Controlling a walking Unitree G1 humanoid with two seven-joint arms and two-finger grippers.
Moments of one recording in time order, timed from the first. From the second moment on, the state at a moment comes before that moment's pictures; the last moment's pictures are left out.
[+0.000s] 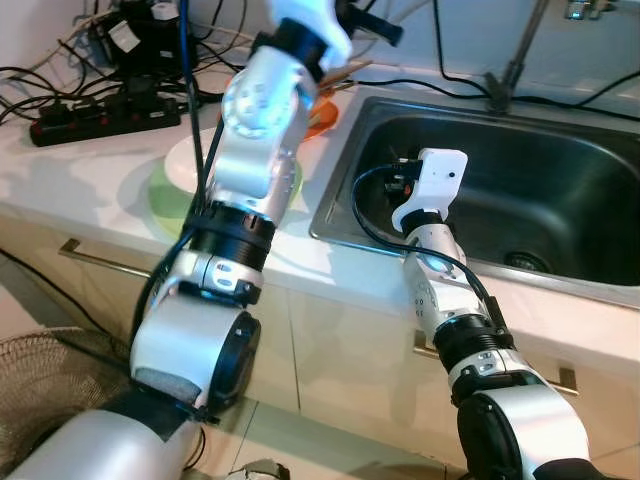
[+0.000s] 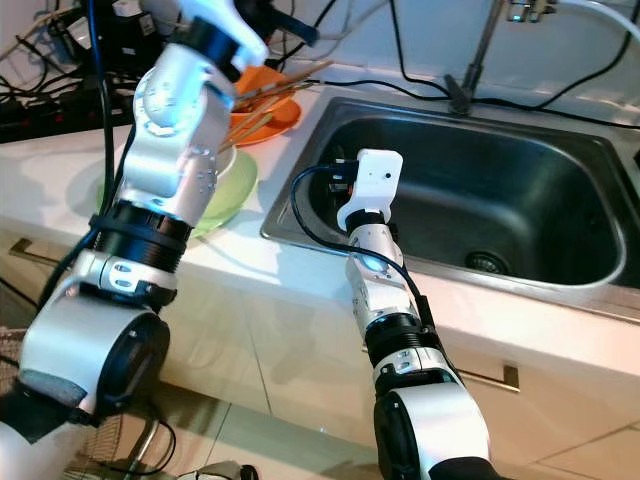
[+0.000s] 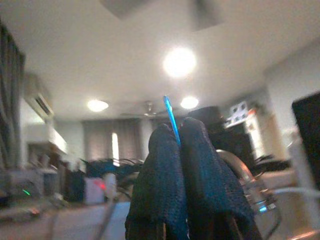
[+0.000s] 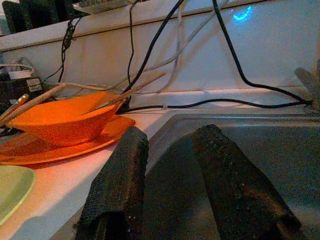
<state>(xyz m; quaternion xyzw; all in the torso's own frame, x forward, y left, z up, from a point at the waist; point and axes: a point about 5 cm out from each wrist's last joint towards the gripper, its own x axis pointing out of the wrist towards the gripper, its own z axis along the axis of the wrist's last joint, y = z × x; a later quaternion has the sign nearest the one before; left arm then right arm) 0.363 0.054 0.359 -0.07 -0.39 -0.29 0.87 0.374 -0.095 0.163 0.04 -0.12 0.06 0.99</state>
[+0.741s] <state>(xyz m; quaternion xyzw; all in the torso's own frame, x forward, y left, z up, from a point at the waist) 0.371 0.069 0.317 -0.29 -0.28 -0.36 0.84 0.363 -0.093 0.162 -0.16 -0.18 0.08 0.97</state>
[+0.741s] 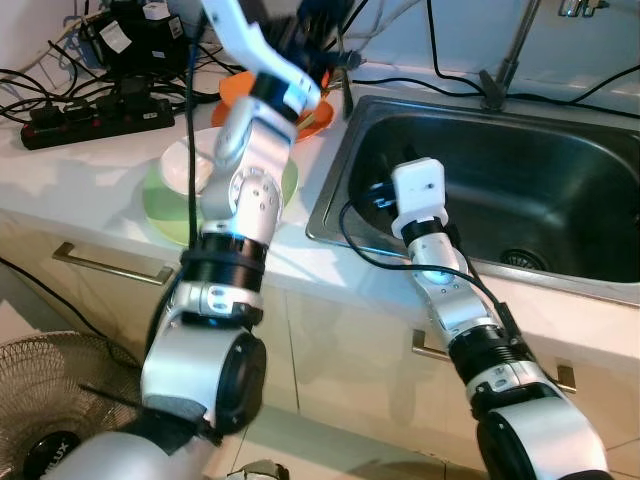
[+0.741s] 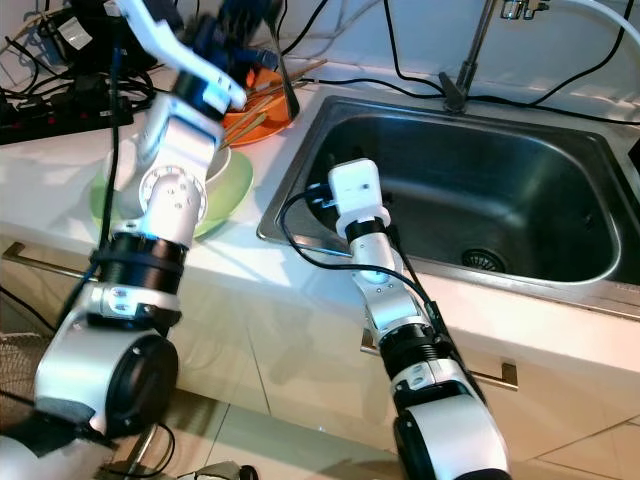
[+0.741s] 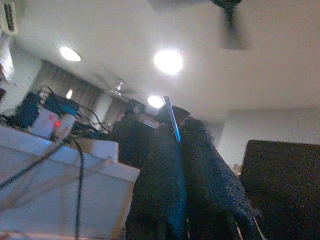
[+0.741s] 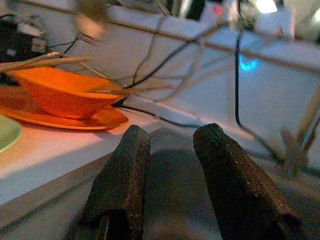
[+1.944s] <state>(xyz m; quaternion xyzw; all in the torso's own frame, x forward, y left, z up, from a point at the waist) 0.365 0.058 0.294 -0.32 -0.23 -0.39 0.83 0.358 -0.088 0.162 -0.15 -0.18 0.08 0.97</state>
